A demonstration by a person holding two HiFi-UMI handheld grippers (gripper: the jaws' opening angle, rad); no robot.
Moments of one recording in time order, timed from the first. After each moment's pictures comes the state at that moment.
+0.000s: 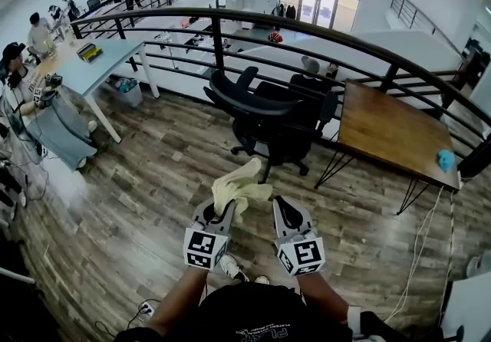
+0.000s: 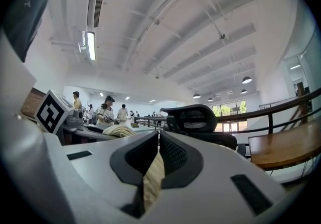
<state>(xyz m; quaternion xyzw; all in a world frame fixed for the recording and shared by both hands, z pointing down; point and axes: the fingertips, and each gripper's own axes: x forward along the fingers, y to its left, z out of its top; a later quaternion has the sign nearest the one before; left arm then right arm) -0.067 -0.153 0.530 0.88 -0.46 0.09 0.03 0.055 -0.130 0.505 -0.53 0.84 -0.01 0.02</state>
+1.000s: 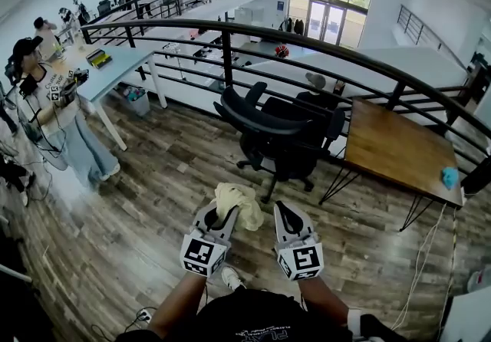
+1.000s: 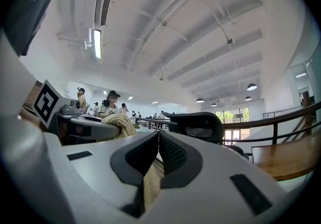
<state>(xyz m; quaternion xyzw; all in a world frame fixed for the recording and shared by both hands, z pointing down) -0.076 -0.166 0.480 0.90 -0.44 0.02 -0.02 0.036 -0.158 0.482 -0.53 0.85 0.03 0.01</state>
